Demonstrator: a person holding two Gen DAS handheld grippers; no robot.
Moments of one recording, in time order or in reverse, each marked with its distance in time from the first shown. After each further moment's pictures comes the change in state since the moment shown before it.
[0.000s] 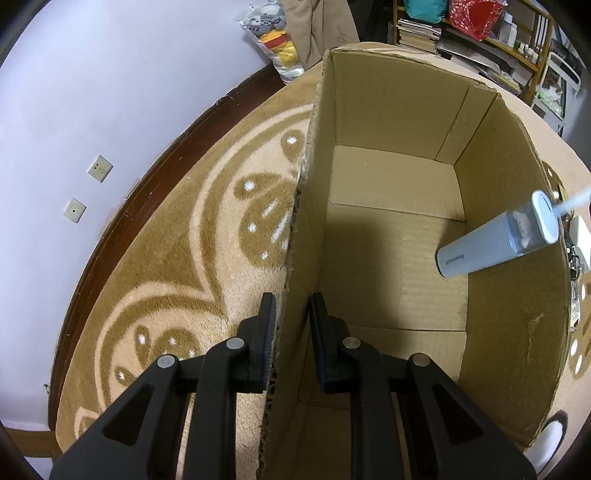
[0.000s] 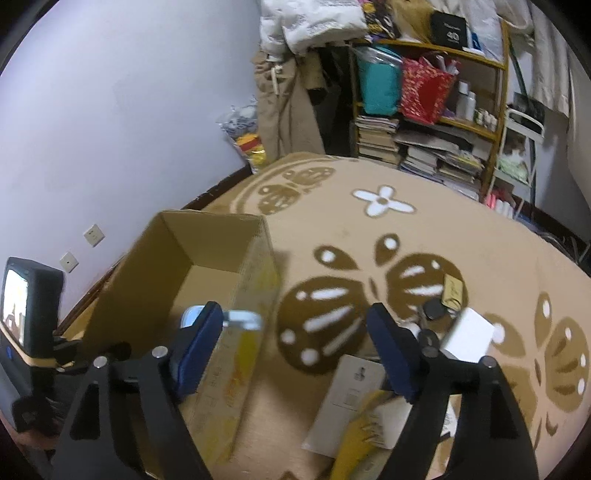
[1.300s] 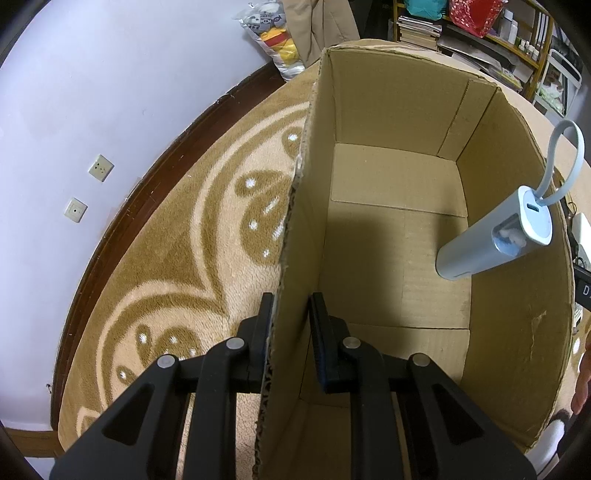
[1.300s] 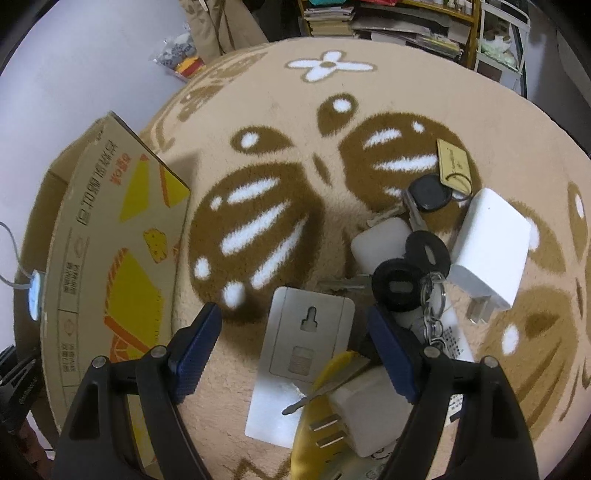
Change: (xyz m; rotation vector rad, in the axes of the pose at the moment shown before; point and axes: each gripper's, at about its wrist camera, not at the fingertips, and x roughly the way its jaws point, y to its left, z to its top) left arm 0.000 -0.002 -0.001 0.005 0.006 0.007; right arm 0.090 -0.061 -0.039 0.201 0.377 -0.024
